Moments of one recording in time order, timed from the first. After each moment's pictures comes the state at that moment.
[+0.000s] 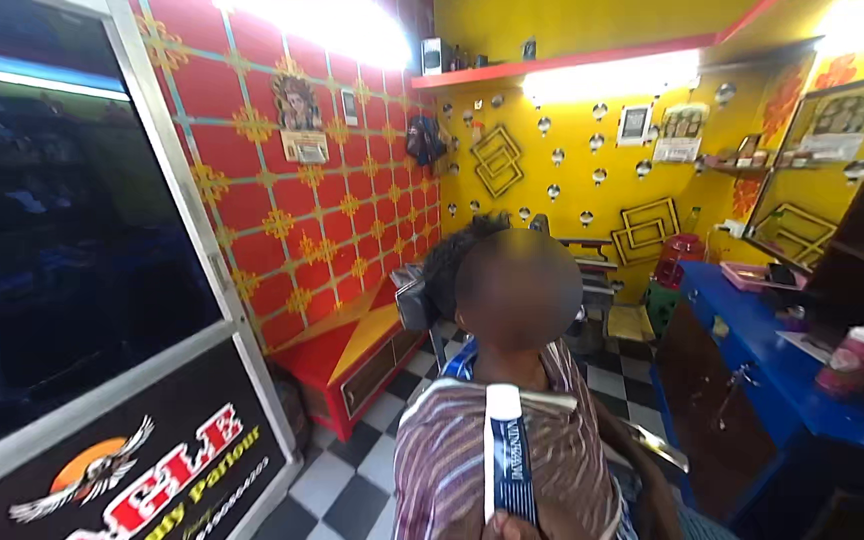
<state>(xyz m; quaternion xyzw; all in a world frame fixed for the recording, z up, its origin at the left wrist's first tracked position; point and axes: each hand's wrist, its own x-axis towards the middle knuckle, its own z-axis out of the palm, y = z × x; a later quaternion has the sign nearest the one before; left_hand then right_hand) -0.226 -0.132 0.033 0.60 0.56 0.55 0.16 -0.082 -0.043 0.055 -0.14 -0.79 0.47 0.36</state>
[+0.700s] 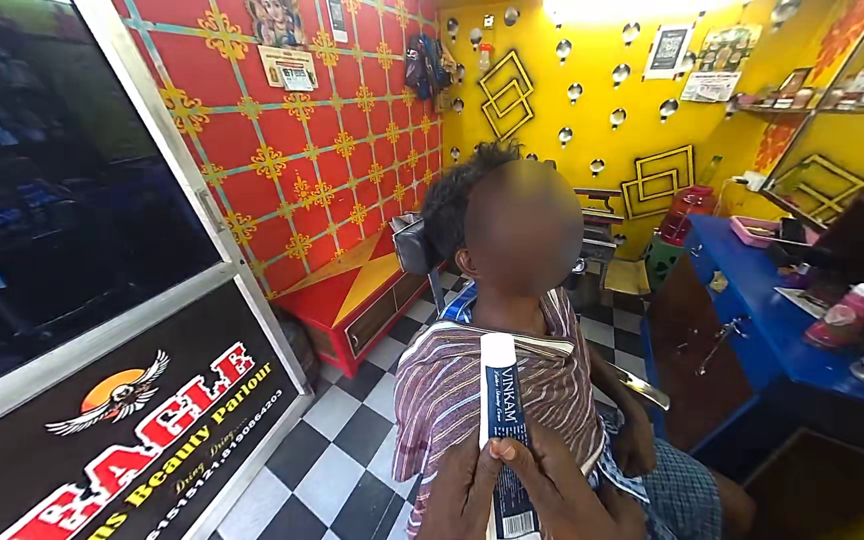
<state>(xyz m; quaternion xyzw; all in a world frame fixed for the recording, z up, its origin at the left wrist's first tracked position) -0.222 -0.126 0.033 0.58 0.51 0.60 0.21 -0.088 -0.032 0.046 -0.09 -0.77 0.50 0.38</state>
